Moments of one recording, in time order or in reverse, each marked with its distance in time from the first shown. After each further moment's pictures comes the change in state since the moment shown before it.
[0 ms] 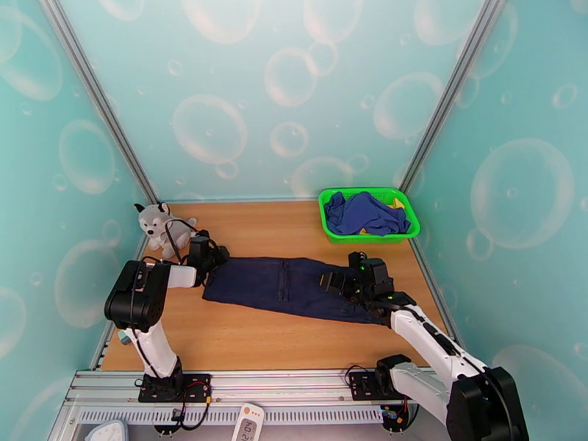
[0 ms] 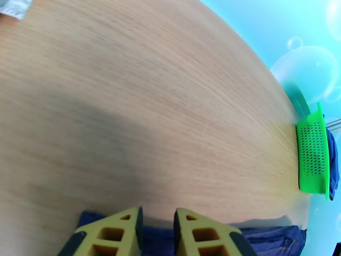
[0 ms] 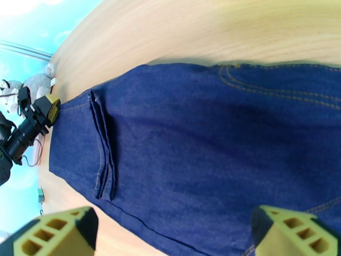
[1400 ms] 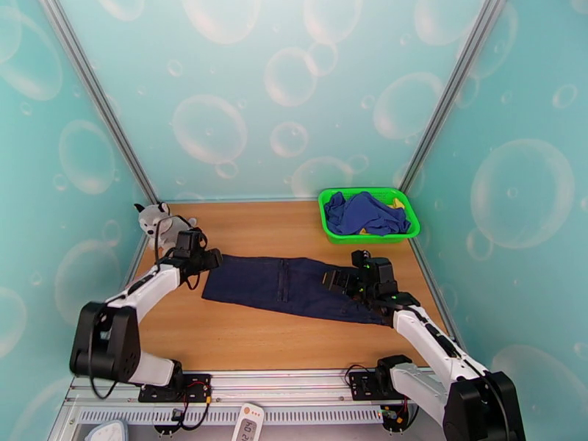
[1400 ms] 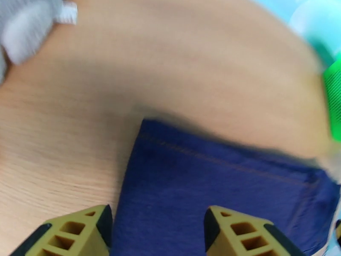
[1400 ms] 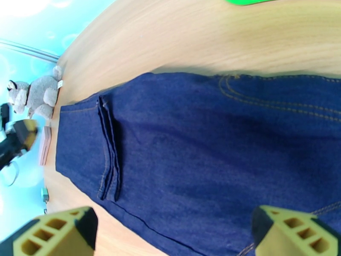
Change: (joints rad) left arm -0.026 -0.206 0.146 -0.718 -0.114 0.289; right arm -0.068 -0.008 0.000 0.014 -0.066 -0.037
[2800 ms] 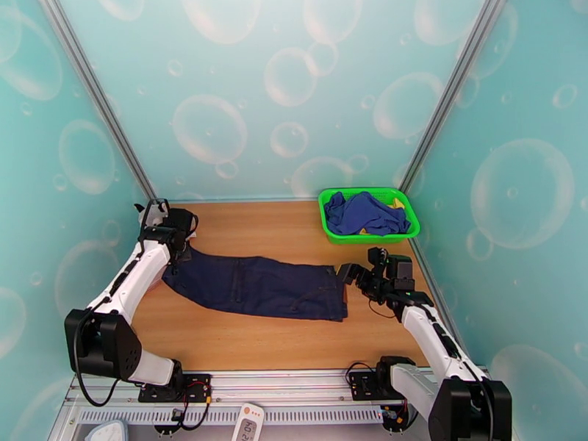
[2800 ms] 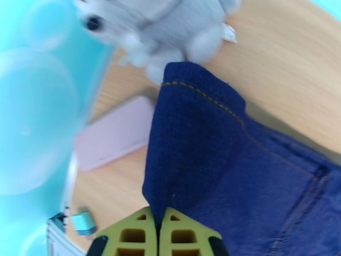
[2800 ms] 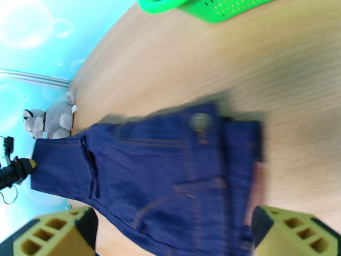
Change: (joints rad) left arm -0.019 -0.076 0.492 -0.742 -0.594 -0.011; right arm -0.189 0.005 0.033 -0.050 -0.183 0.004
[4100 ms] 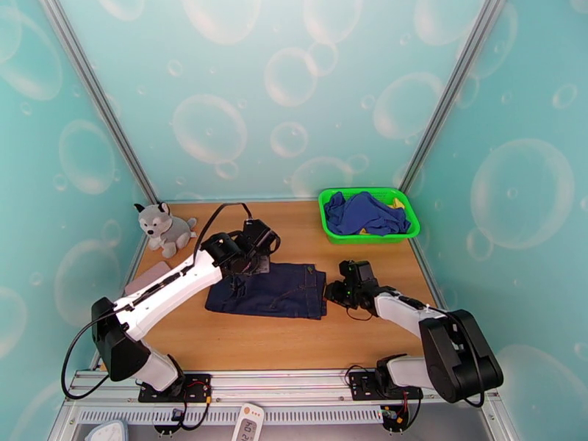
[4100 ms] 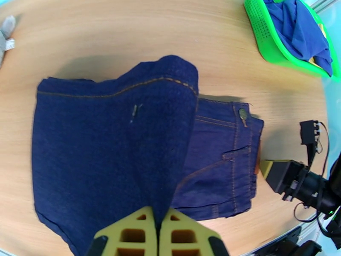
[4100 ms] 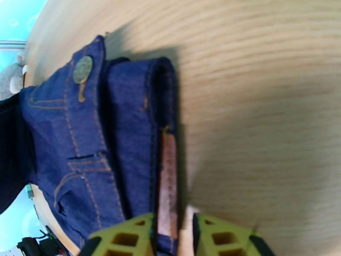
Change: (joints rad) left arm -0.692 0.082 0.121 0.072 0.291 -0.475; right arm 0.284 0.355 -0.059 0.225 0.214 0.056
